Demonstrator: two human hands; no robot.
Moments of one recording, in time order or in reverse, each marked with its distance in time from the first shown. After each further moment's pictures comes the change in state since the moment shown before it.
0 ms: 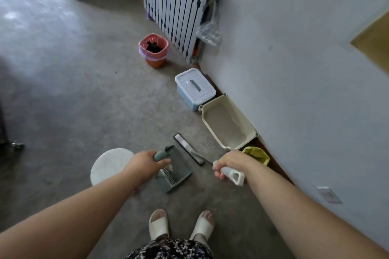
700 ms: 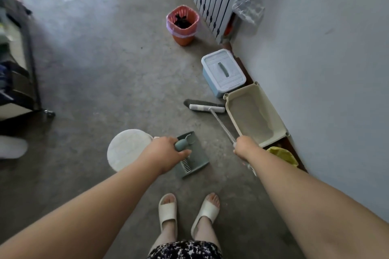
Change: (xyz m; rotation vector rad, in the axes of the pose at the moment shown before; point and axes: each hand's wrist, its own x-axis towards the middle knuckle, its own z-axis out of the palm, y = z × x) left_hand 0.047 0.036 0.005 0.061 0.029 -0.064; right_hand 0.150 -0.051 -0.027 -0.900 0.282 -0.228
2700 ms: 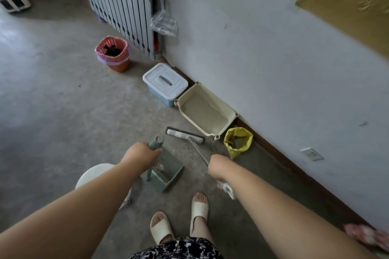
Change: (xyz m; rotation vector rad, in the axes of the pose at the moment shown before) left_hand -0.016 0.050 0.020 0.041 -0.039 0.048; right_hand -0.161 0.056 0.033 0.231 -0.053 0.101
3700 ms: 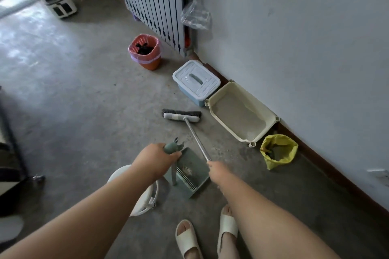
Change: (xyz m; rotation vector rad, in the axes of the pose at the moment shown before) left_hand 0.043 0.002 -0.020 -0.035 0.012 -0.029; right_hand 0.206 -0.034 0.085 0.013 -0.021 -0.136
